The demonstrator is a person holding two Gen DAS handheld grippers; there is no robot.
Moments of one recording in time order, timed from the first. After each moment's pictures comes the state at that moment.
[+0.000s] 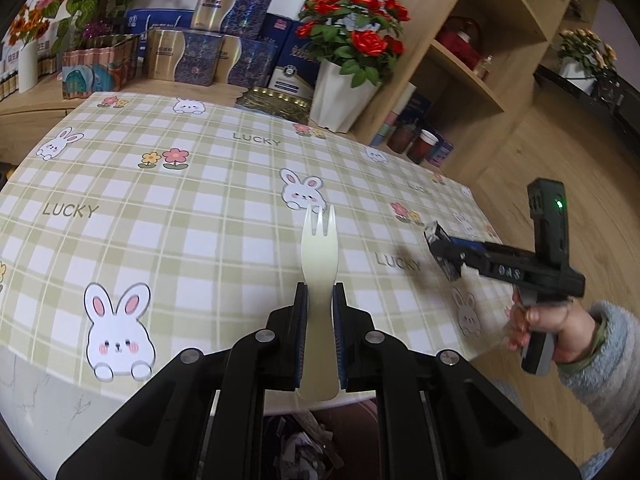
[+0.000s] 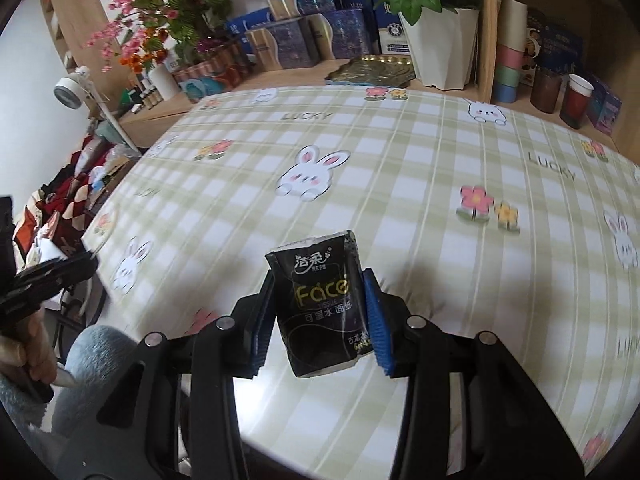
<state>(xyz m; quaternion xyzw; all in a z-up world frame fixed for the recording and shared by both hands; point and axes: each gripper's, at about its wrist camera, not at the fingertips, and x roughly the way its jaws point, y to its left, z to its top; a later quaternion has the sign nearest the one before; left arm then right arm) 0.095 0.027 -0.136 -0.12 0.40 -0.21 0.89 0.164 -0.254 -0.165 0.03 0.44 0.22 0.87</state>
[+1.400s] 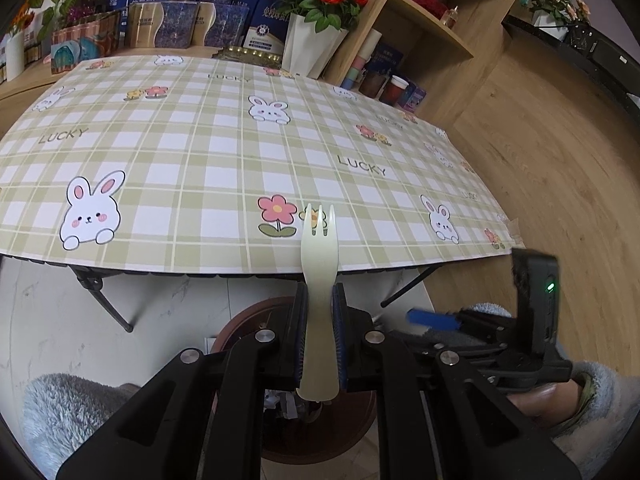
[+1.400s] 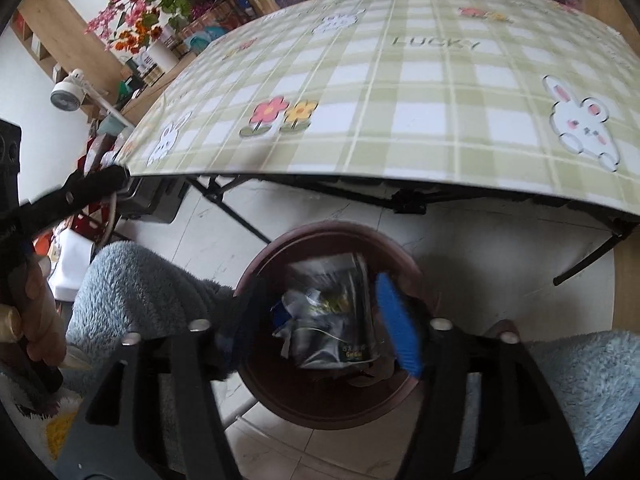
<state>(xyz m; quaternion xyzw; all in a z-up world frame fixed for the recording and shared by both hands) -0.003 0.001 -0.180 -0.09 0.44 -0.24 0.86 -0.009 -0.223 -0.259 0.11 0.51 0.19 0.83</state>
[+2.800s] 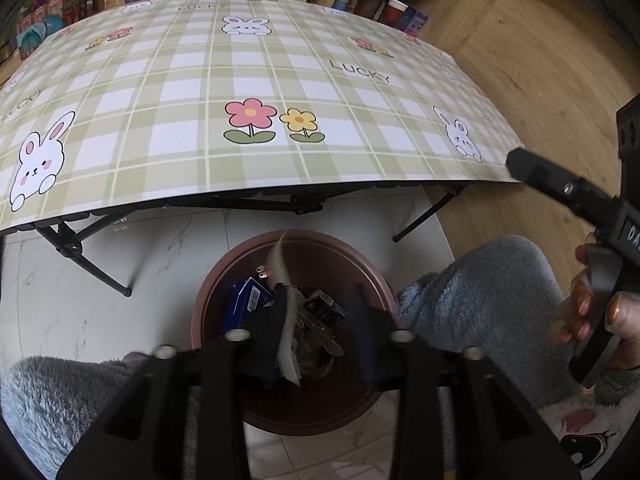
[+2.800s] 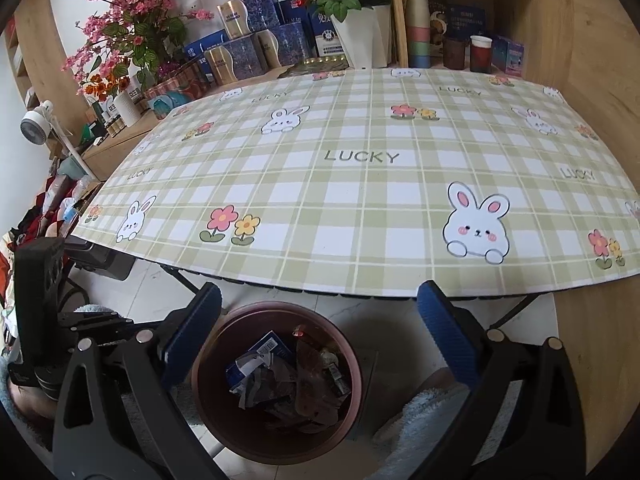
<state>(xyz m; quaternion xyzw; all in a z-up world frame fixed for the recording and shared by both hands) 0.000 -0.038 -0.242 -0.02 0.53 -0.24 0.81 -0.009 -0.257 -0.189 0.08 0.42 0.09 0.90</state>
